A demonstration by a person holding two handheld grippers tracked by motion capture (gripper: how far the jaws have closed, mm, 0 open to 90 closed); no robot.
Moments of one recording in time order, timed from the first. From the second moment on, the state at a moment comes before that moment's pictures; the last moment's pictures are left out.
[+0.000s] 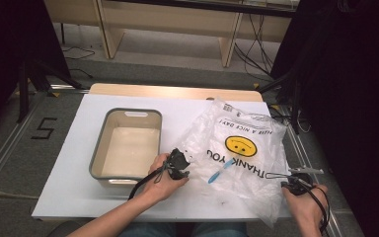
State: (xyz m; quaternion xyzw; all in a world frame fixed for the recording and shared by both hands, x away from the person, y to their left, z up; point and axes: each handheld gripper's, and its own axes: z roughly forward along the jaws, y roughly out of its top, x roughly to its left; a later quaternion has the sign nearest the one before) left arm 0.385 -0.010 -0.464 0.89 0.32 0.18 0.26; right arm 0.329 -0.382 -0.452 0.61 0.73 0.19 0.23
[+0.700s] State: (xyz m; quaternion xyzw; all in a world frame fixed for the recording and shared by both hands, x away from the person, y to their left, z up) left arm 0.353 -0.001 -0.454 0.90 0.32 0.10 0.27; right arm 0.354 -0.371 -0.451 0.59 0.73 0.22 0.26
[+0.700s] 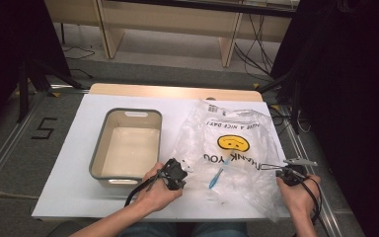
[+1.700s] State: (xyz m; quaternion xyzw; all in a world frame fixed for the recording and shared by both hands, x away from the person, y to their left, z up) left arm 0.345 -0.002 -0.451 0.89 0.28 0.13 0.33; right arm 0.380 -0.354 -0.444 0.54 0.74 0.27 0.30
